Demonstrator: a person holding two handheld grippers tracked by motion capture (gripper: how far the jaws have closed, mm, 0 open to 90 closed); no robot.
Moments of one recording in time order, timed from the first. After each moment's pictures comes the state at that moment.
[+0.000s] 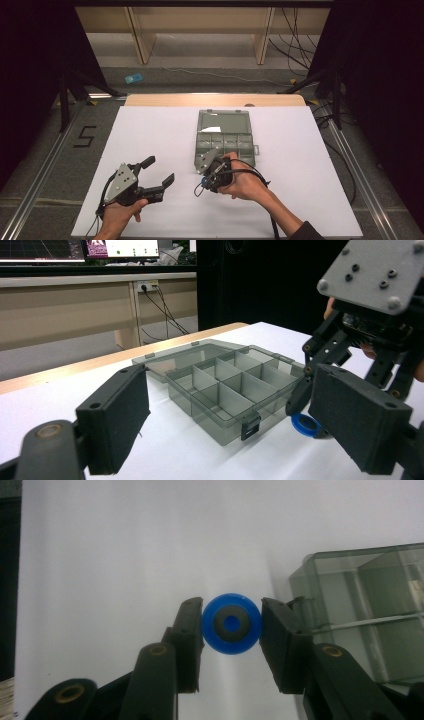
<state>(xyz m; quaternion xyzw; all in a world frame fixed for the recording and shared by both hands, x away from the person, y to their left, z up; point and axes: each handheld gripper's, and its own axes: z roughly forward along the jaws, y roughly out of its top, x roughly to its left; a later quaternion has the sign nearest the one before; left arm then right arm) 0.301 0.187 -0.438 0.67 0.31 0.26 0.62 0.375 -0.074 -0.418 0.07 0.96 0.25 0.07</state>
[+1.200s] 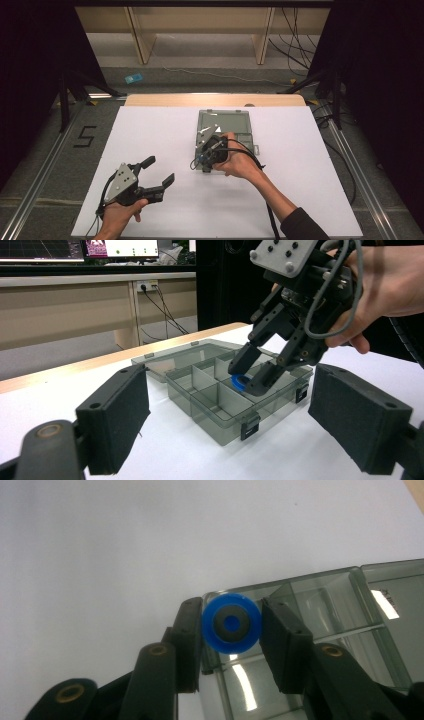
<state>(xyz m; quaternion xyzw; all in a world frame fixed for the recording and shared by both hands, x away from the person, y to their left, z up) 0.300 0.187 -0.438 0.67 0.32 0.26 0.61 0.428 -0.064 -0.408 0.11 0.95 0.28 0.13</state>
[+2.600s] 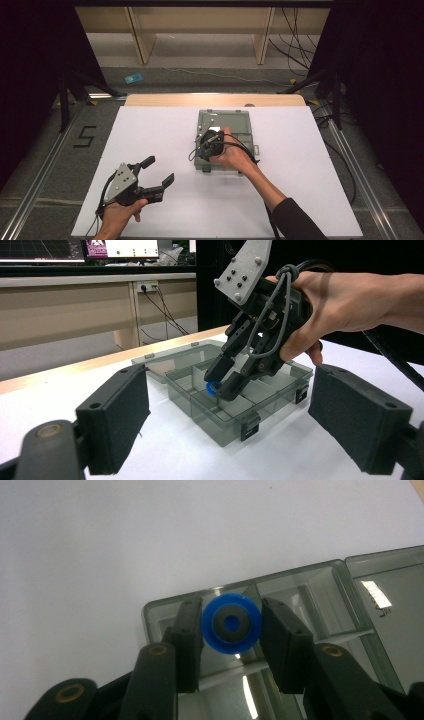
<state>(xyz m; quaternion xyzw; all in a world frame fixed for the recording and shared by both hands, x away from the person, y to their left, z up) 0.300 0.187 -0.437 0.67 0.31 0.26 0.62 0.462 -0.057 -0.431 0.13 0.95 0.26 0.12</state>
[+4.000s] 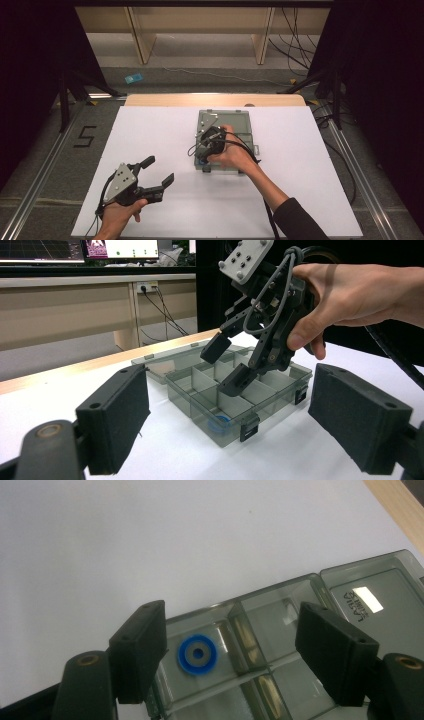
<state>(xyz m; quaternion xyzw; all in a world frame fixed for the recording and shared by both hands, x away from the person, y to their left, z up) 0.300 0.188 -0.437 0.67 0.31 0.26 0.62 0.459 -0.060 -0.419 0.17 0.93 0.30 0.13</state>
